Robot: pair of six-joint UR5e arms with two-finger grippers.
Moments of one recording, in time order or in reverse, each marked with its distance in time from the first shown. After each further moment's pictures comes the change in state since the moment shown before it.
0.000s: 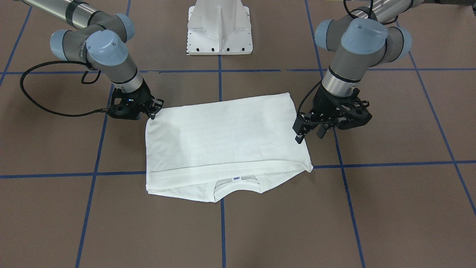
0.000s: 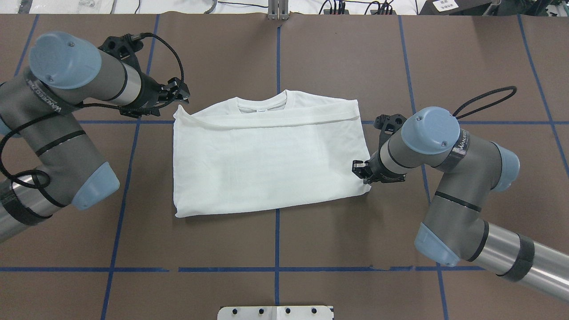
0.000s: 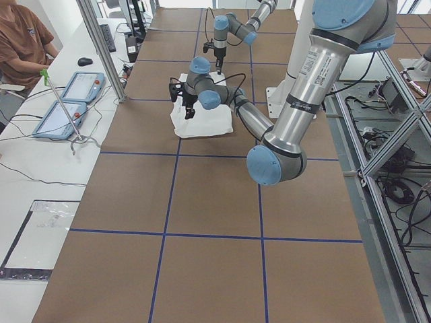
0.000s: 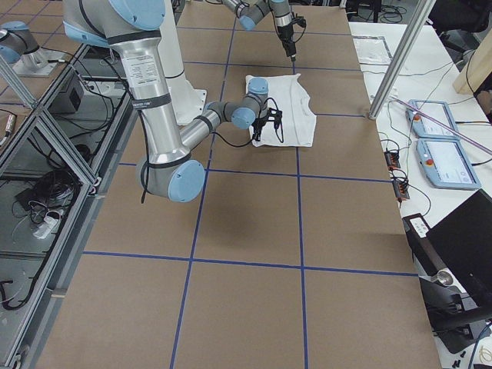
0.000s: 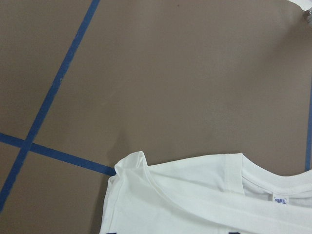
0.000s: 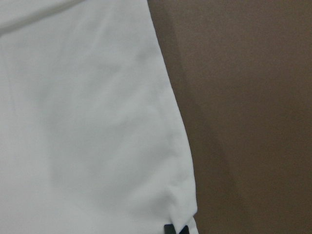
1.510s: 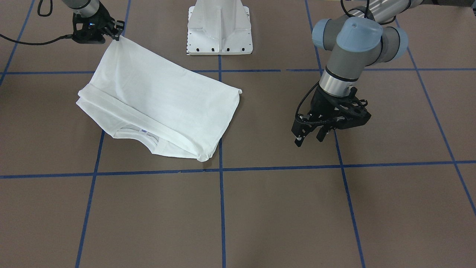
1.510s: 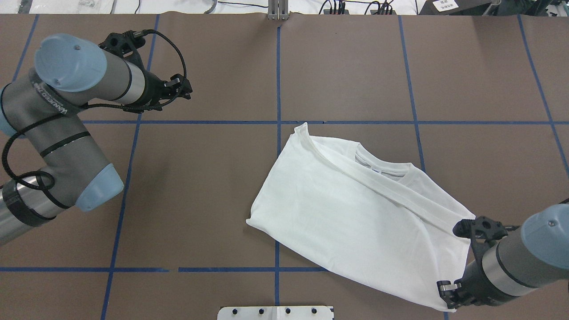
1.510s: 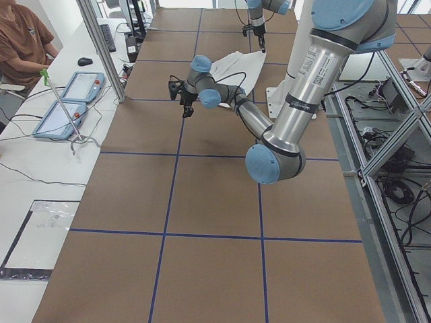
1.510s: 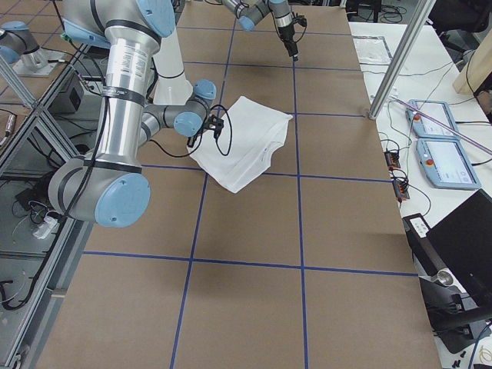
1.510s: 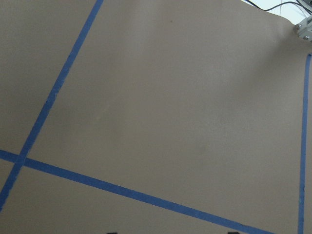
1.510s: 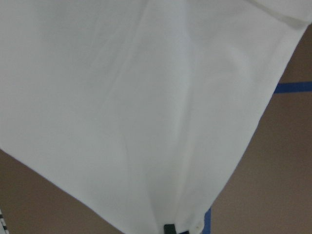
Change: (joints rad) left arm 0.011 -0.012 0.000 -0.003 0.064 0.002; right arm -0.307 -0.587 0.533 0.005 0.142 0.074
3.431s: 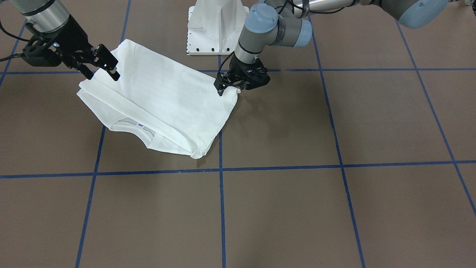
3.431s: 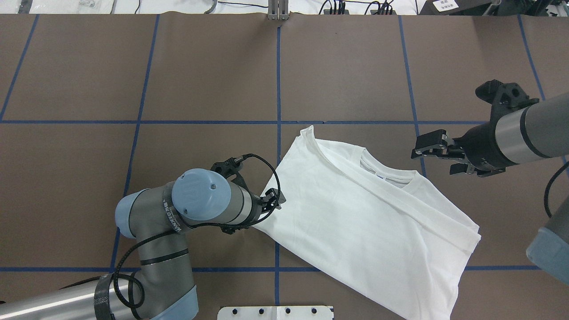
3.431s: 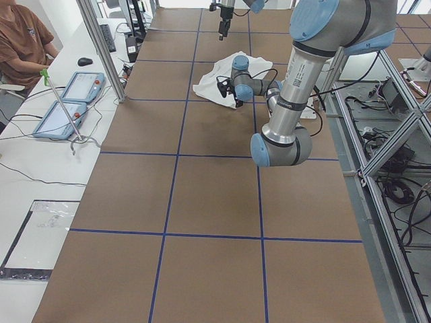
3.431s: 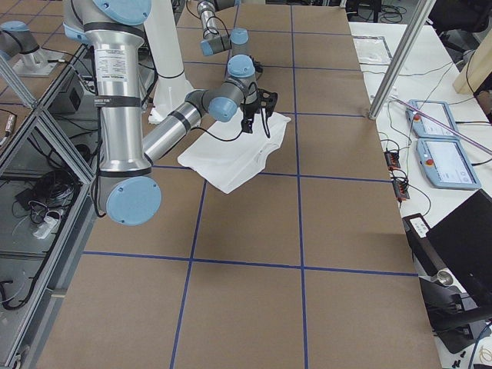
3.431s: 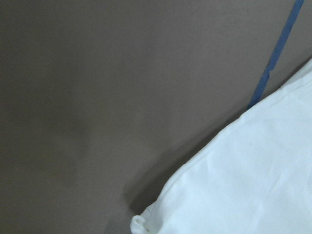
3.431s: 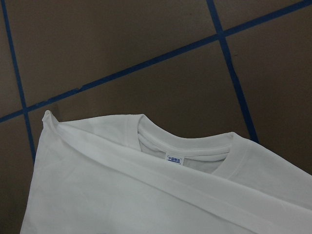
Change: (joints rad) left arm 0.437 -0.134 0.066 -0.008 0.051 -0.451; right arm 0.490 0.297 -0.101 0.010 -0.032 -0.002
